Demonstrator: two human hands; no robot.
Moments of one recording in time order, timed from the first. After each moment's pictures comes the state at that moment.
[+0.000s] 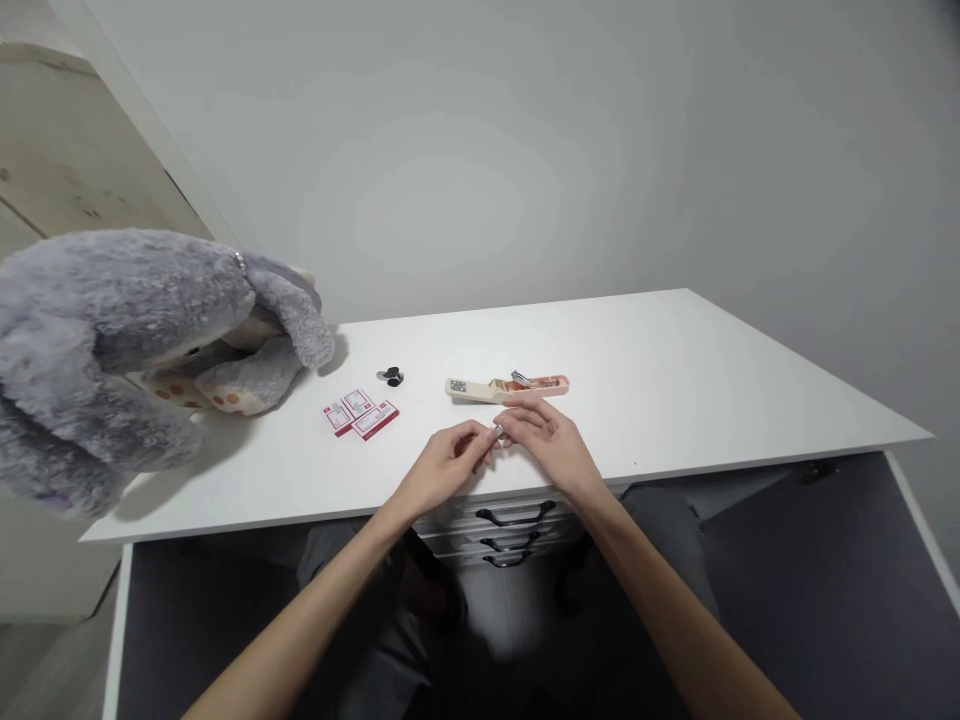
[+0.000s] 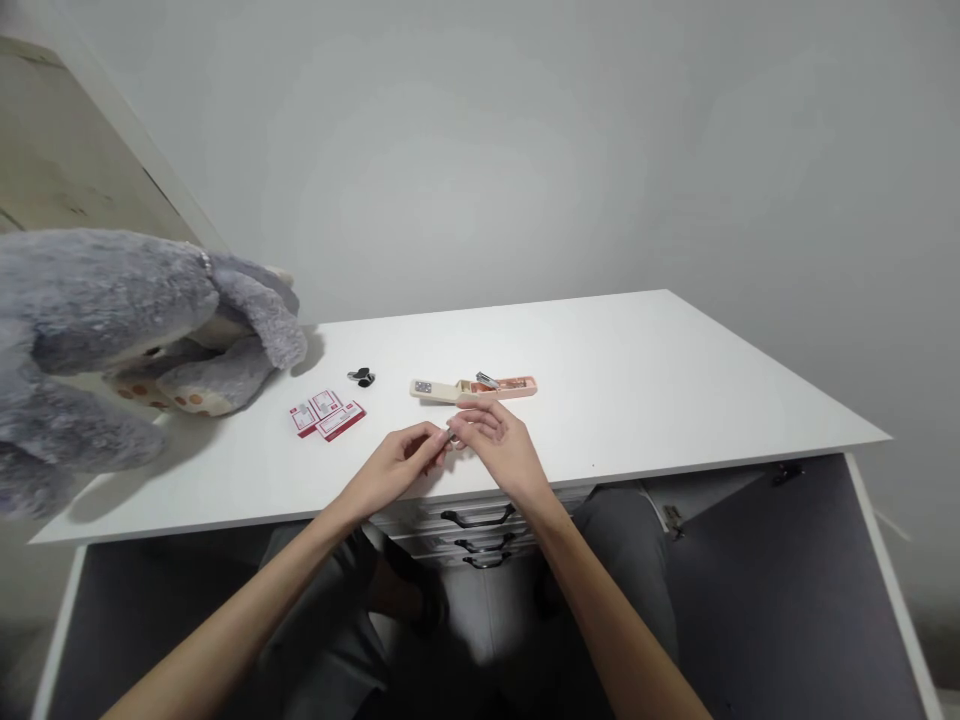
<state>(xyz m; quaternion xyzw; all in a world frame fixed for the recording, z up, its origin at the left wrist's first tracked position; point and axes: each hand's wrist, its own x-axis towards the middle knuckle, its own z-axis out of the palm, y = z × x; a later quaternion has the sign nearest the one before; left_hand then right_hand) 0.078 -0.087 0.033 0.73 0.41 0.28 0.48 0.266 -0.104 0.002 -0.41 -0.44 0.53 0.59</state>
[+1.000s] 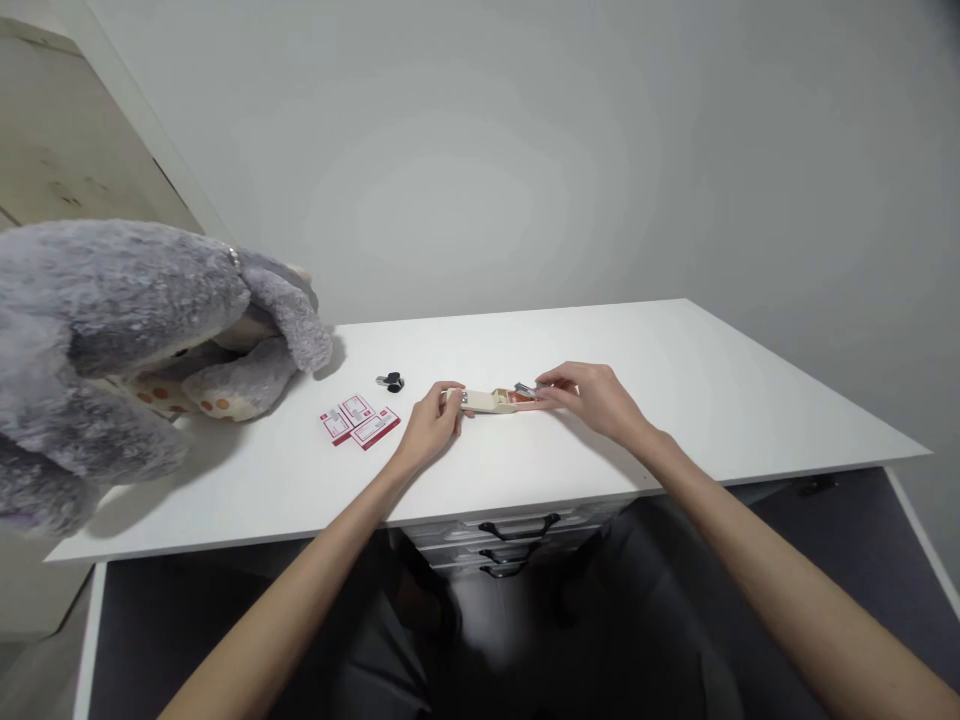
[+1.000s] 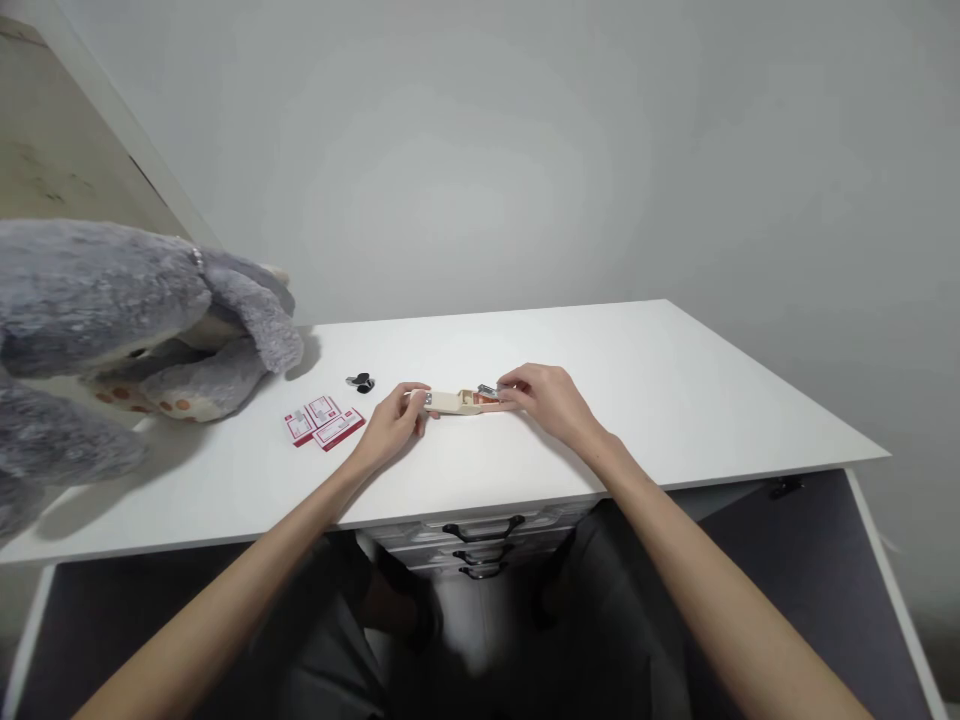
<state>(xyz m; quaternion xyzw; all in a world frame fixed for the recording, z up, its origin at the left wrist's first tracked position) 0.059 0.001 -0.005 0.70 0.47 0.38 0.37 0.346 -0.037 0.031 -0.53 -0.75 0.14 0.37</state>
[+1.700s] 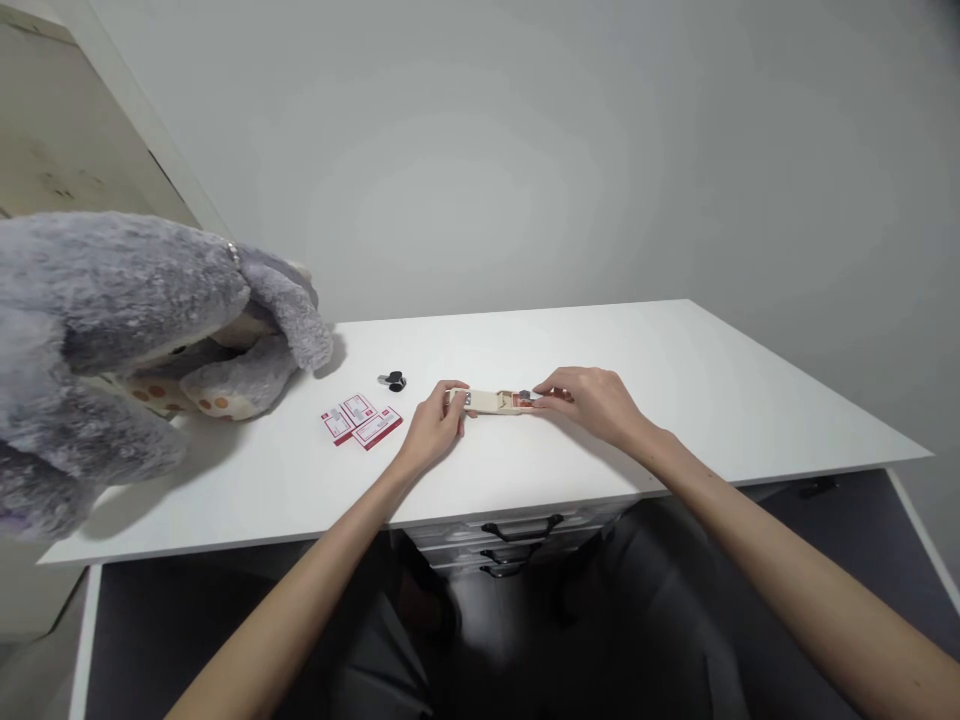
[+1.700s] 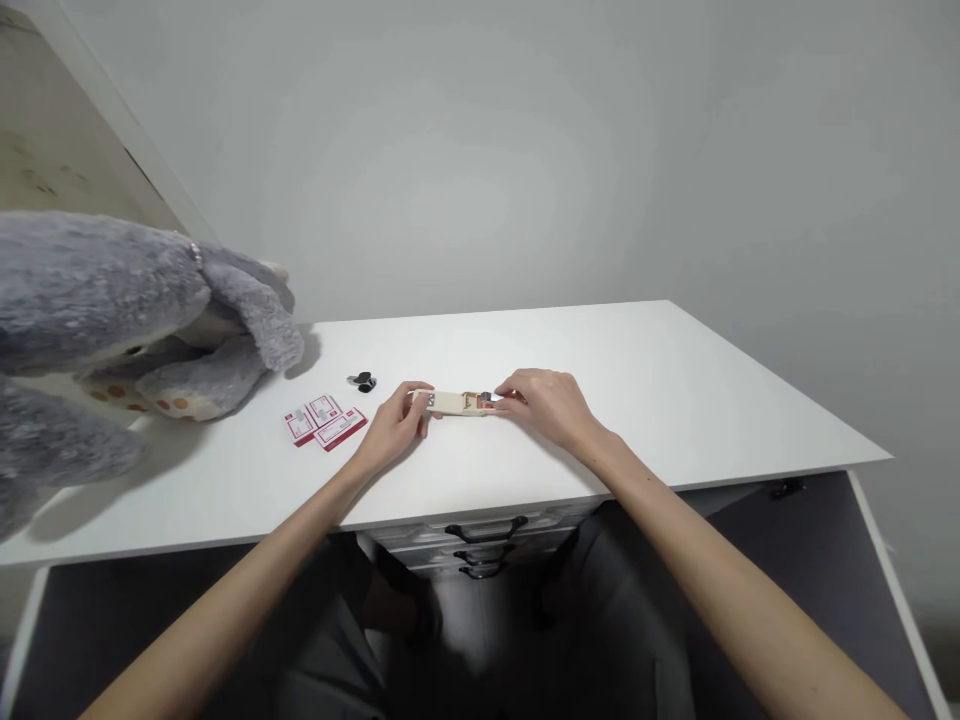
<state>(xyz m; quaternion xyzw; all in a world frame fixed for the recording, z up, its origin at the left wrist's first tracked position) 0.056 0.000 -0.008 0.72 0.46 0.37 0.36 0.339 -0.036 0.030 -0.54 -0.79 0.03 0.27</state>
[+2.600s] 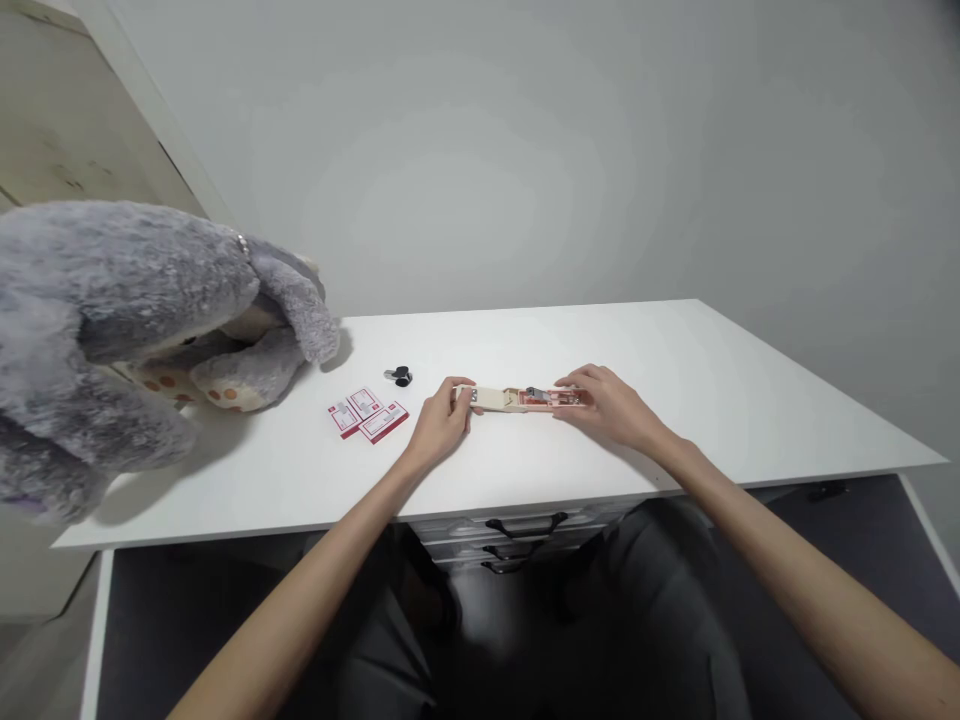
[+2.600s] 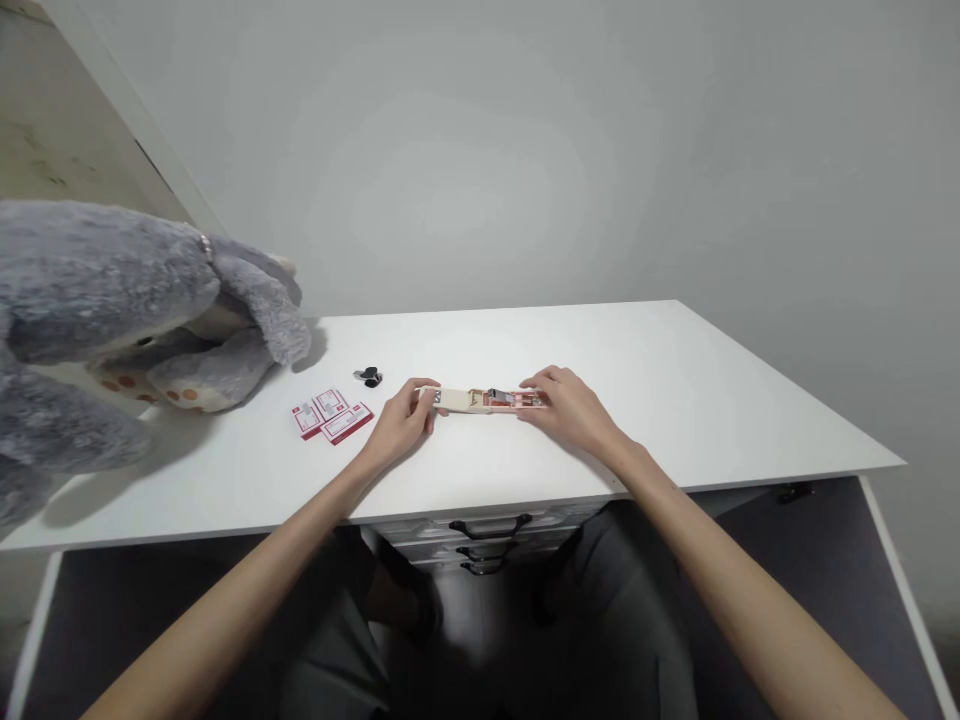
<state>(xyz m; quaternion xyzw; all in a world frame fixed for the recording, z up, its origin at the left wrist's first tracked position) 0.059 -0.009 0.001 0.71 0.48 0.37 0.37 0.363 -0.040 0.003 -0.55 -0.79 0.05 0.28</state>
